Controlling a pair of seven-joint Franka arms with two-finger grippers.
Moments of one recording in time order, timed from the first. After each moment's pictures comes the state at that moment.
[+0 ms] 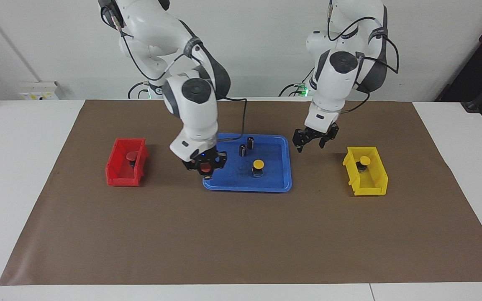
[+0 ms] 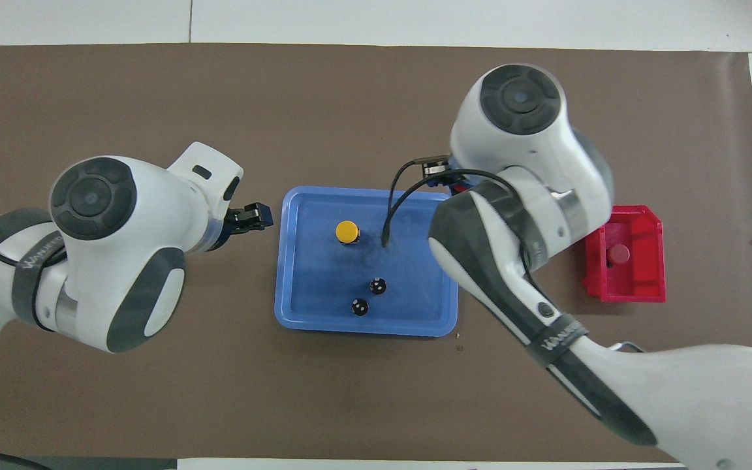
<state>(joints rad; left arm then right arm) -0.46 0.01 -0.08 -2.05 0.00 2.16 -0.71 0.01 0.28 0.32 -1.60 -0.14 1.85 0.27</state>
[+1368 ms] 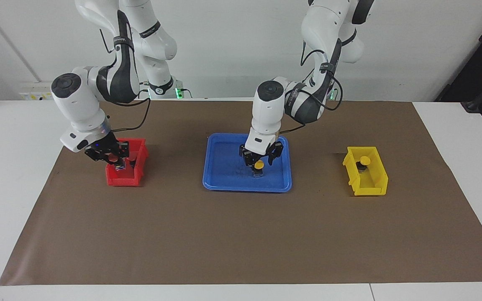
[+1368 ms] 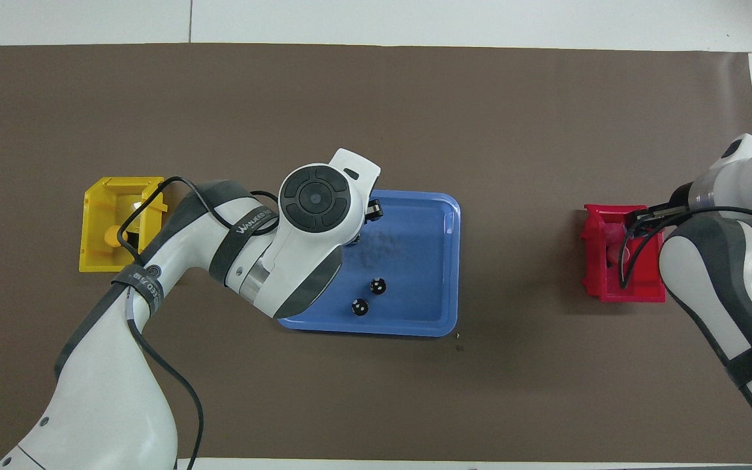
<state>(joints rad) -0.64 0.34 -0.07 -1.78 0.07 2.19 -0.95 -0.41 0.04 0.33 -2.14 -0.05 2.20 -0.19</state>
